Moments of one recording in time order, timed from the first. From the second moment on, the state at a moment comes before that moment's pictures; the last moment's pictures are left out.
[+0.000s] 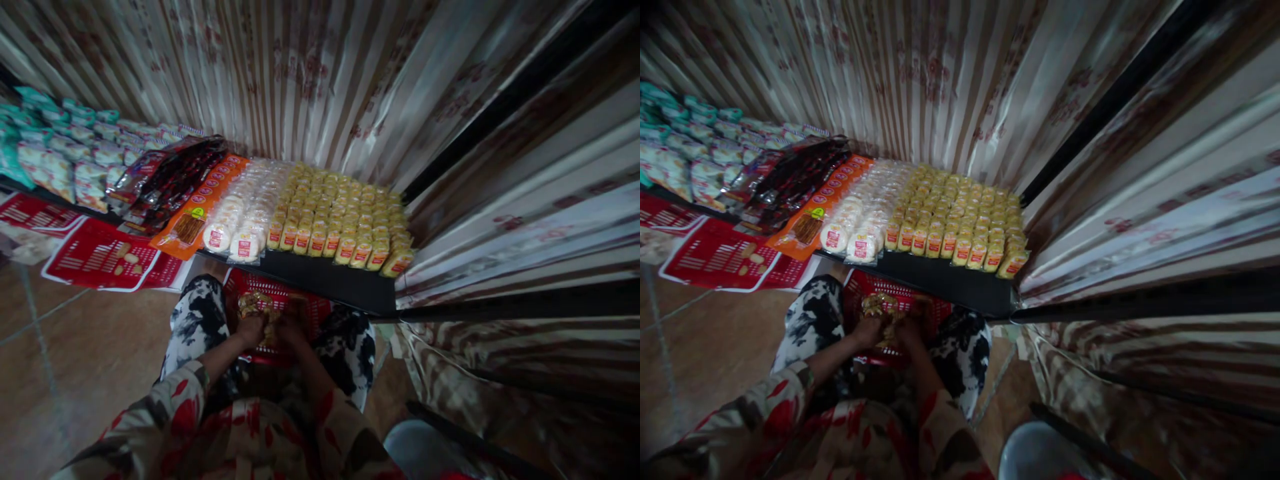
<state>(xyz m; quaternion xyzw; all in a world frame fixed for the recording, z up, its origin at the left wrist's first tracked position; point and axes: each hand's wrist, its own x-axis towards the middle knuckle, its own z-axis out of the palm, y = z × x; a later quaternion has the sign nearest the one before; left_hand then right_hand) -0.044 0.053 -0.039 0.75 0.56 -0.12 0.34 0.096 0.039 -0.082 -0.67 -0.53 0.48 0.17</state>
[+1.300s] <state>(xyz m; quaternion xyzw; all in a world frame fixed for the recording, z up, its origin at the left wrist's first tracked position) -0.028 0.053 0.086 0.39 0.47 0.31 0.73 0.153 0.036 0.055 -0.61 -0.40 0.53 0.43</state>
